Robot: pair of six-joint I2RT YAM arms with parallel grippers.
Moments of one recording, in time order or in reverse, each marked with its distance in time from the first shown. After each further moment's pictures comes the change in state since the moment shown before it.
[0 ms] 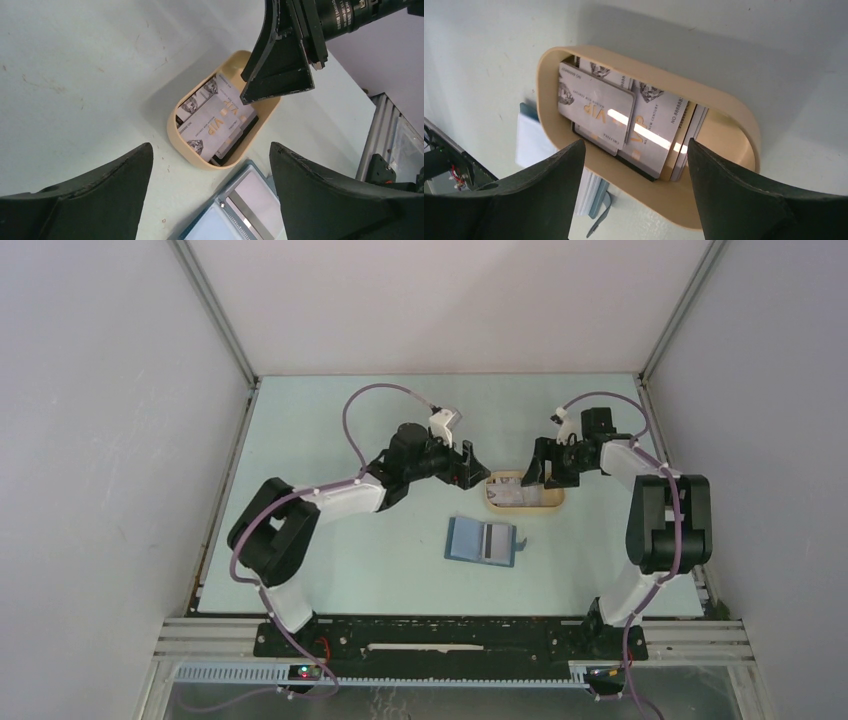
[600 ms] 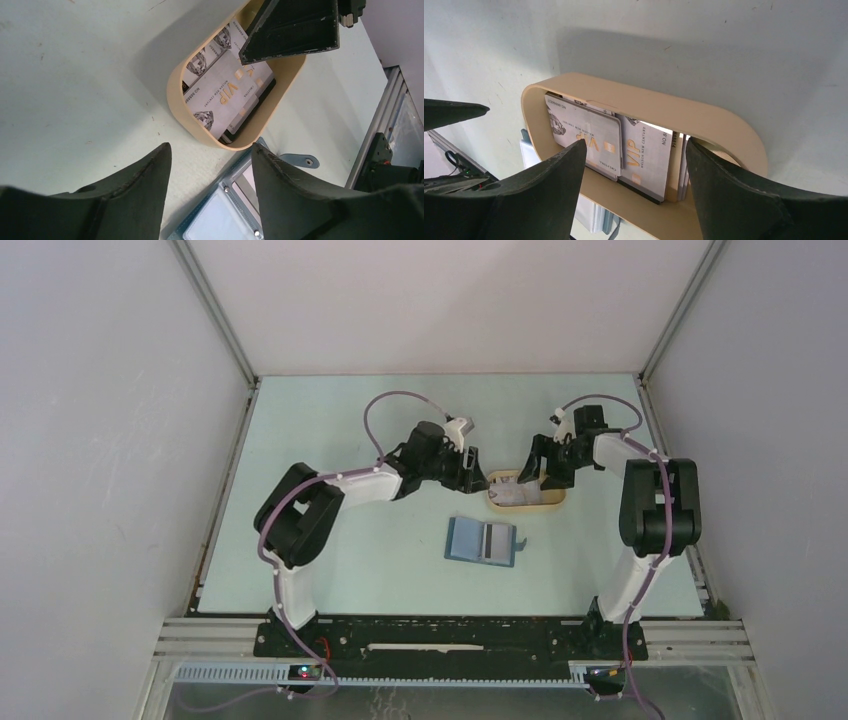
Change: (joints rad) left arm 0.000 0.174 0.155 -0.238 0.064 -0.029; right arm 0.009 0.134 0.078 0.003 0.063 0.140
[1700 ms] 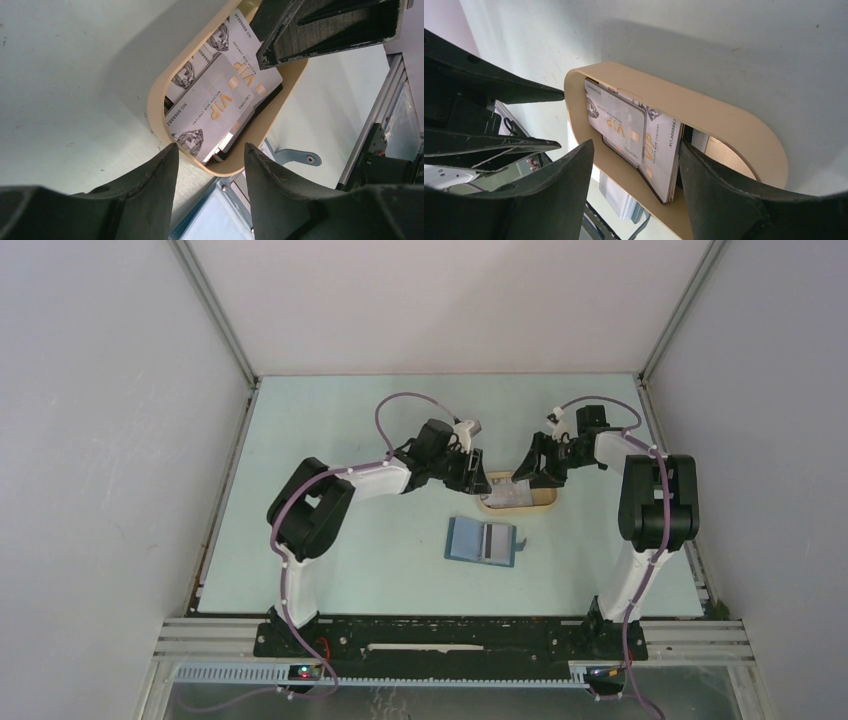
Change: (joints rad) left arm -0.012 0.090 0.117 -0.134 0.048 -0.004; right arm -0.005 0.046 0.031 -0.017 -0.240 0.014
